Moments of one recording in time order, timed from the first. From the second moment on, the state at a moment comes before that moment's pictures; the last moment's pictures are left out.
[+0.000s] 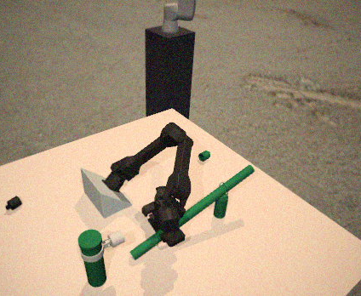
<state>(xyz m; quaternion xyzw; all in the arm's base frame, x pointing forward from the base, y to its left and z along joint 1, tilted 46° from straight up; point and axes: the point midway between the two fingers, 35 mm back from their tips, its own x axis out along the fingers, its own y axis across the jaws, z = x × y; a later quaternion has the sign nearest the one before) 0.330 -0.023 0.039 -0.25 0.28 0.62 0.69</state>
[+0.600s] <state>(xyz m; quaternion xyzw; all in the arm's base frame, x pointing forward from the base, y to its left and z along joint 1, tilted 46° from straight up) 0.328 -0.077 0.080 -0.32 0.37 0.59 0.64</state>
